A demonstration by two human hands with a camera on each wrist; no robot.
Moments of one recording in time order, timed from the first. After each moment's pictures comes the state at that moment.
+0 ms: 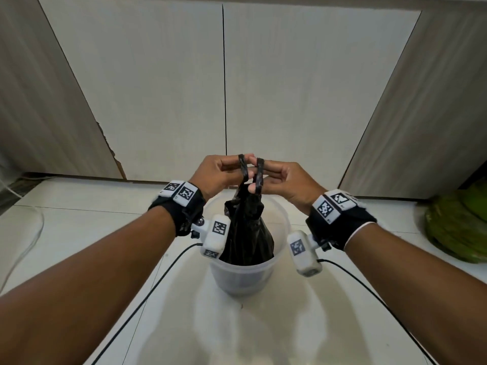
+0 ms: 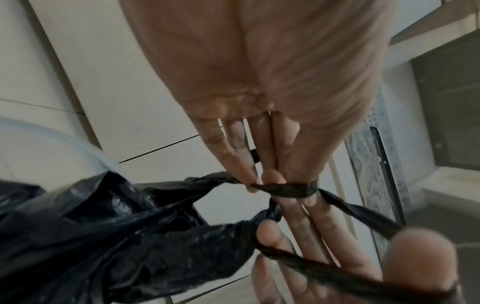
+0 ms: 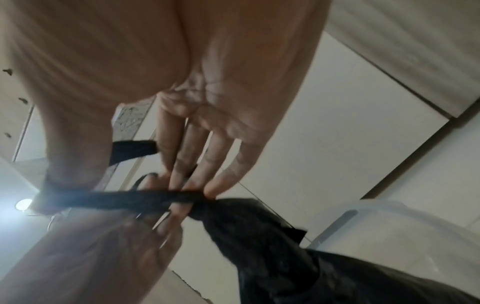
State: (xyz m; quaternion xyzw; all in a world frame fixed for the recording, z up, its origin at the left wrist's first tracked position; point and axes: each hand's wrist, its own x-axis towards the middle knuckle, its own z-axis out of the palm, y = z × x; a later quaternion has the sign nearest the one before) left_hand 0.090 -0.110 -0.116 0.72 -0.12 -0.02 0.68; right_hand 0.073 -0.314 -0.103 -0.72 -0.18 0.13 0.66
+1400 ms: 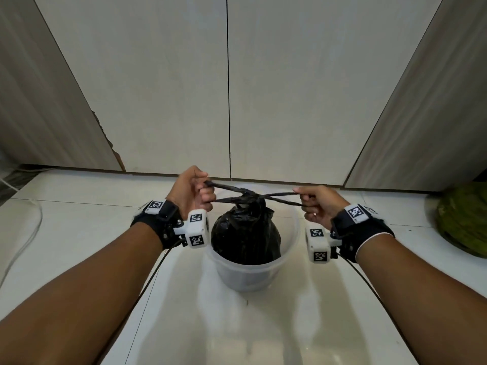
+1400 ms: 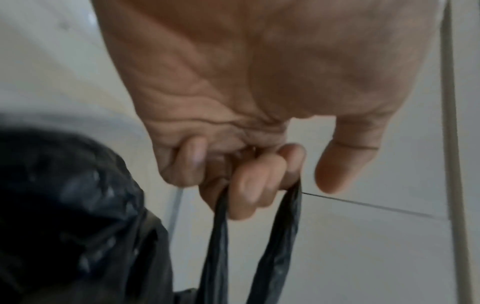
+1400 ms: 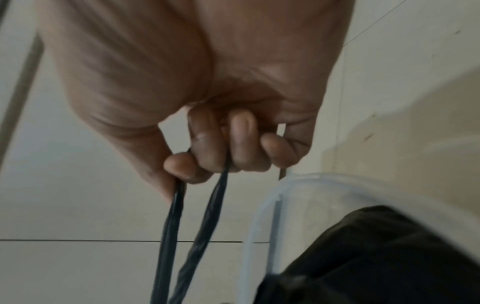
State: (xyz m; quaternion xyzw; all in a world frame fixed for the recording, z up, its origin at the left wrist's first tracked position) left_hand 0.111 -0.044 -0.186 0.49 0.10 -0.23 0.84; right_hand 0.109 -0.364 -0.182 -0.68 0.14 0.21 0.68
